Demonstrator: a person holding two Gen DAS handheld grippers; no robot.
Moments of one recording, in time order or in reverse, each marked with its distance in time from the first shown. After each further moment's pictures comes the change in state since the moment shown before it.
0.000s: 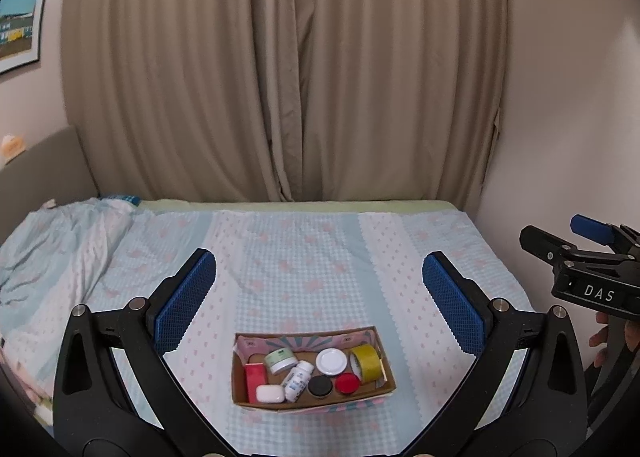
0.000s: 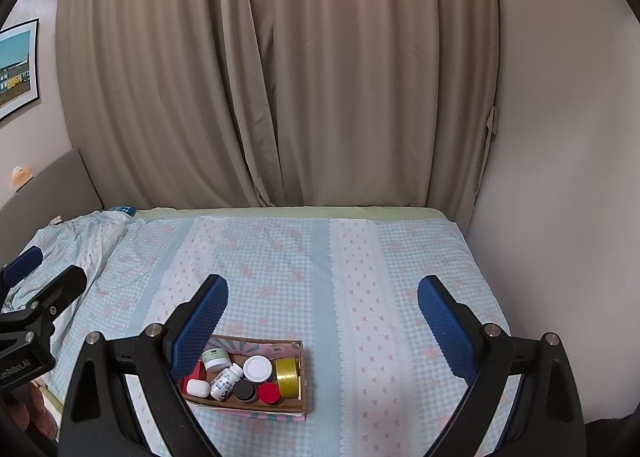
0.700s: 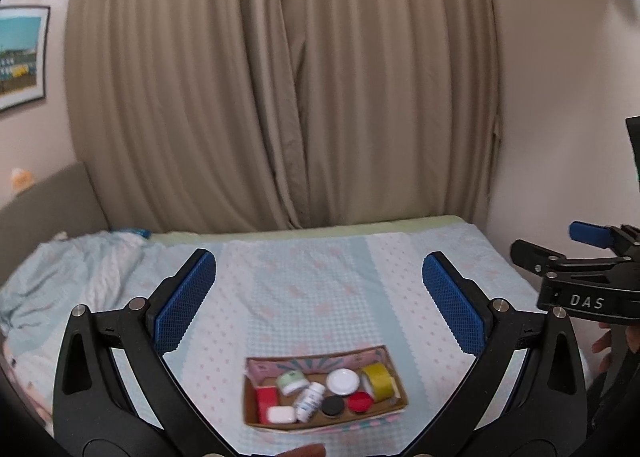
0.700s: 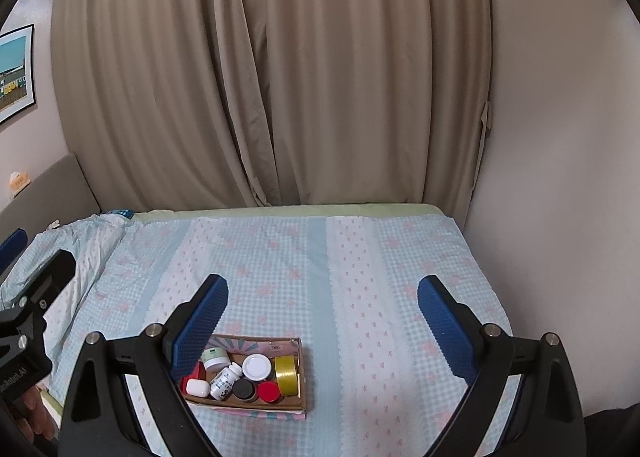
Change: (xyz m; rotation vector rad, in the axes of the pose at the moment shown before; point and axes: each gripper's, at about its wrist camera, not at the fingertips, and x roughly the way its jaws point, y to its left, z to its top) left arm -0.009 -0.029 -0.006 0.062 -0.091 0.027; right arm 0.003 -0.007 -0.006 0.017 0.015 -0.004
